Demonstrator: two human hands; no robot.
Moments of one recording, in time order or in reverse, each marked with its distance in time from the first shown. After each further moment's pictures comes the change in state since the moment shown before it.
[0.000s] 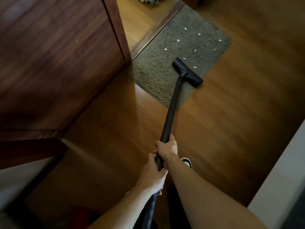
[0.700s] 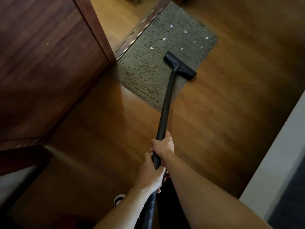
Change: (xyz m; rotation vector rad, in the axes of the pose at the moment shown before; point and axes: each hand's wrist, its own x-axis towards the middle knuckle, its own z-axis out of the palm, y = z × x) left_hand 0.018 0.037 0.036 -0.066 0.002 0.003; right_hand 0.022 -0.027 -0.043 -0.108 0.021 -0.040
